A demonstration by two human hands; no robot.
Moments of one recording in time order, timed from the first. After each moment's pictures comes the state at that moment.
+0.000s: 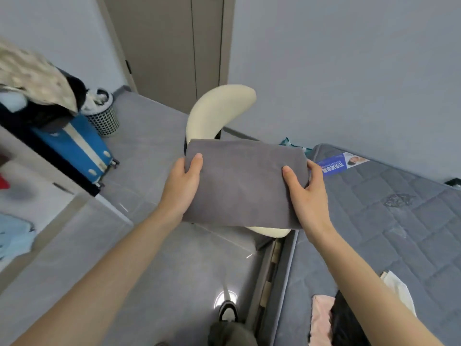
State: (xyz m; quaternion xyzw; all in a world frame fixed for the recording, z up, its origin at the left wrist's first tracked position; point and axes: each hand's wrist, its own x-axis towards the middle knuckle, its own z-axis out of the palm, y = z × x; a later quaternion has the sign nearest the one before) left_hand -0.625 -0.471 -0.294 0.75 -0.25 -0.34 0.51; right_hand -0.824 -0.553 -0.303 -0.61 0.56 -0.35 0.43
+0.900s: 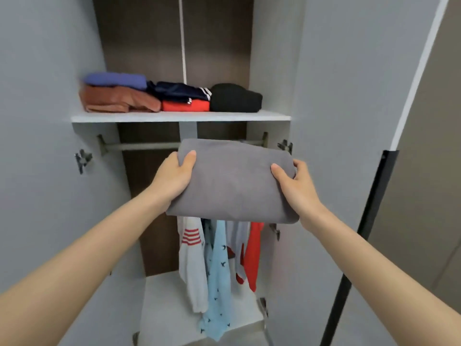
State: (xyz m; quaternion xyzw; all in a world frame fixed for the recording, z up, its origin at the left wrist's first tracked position) left_hand -0.251 0.012 0.035 0.82 -0.10 0.13 0.55; right_hand -0.296 -0.213 0.009 -0.75 0.05 -0.26 0.61
